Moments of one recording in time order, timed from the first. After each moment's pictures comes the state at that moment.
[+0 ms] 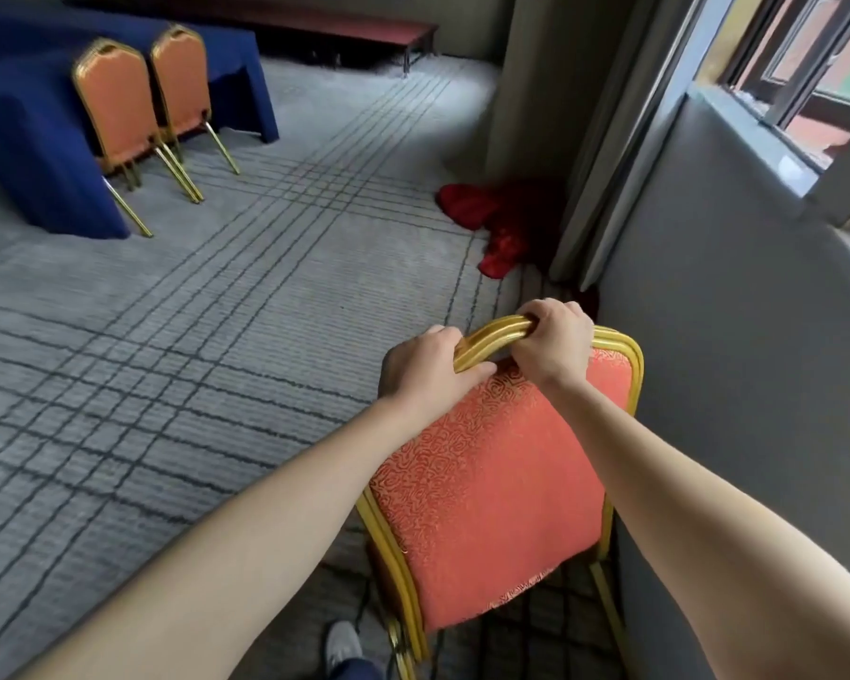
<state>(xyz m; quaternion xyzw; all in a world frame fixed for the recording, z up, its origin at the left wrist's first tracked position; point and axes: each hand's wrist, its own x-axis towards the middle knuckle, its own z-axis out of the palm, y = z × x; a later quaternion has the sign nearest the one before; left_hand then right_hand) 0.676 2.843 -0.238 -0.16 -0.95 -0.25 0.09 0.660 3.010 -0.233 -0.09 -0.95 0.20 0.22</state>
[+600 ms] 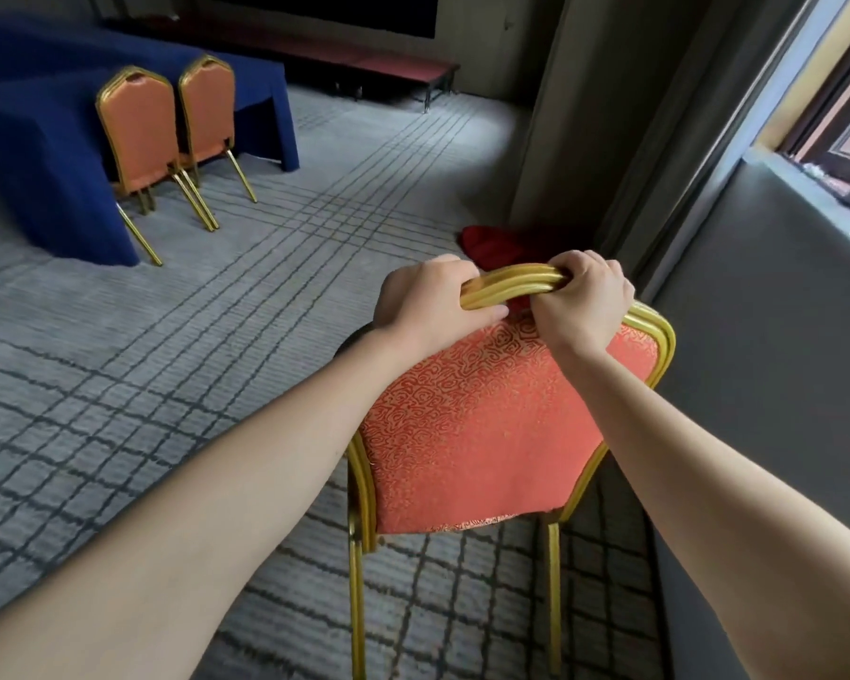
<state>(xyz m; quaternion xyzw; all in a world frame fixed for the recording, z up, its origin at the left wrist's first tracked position) 0.422 2.737 -0.163 -0.22 -0.92 -0.25 0.20 0.430 2.910 -0.166 -0.12 -0.89 0.25 0.37</state>
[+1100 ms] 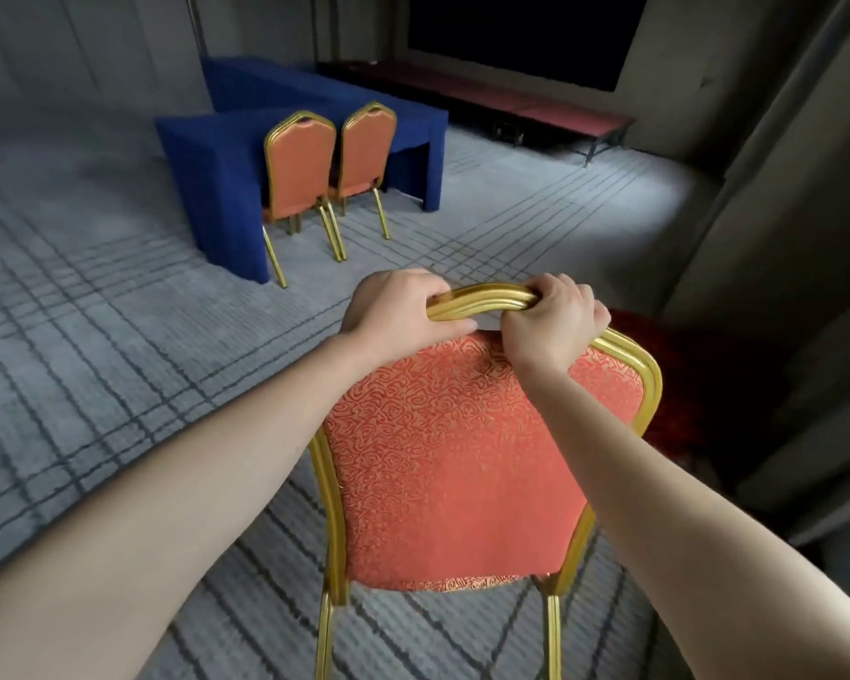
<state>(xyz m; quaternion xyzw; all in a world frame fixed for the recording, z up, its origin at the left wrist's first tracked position) 0.081 2.612 -0.160 -0.06 -0.95 -0.21 0.23 0.031 2.778 -0.173 0.01 -0.89 0.32 0.33</state>
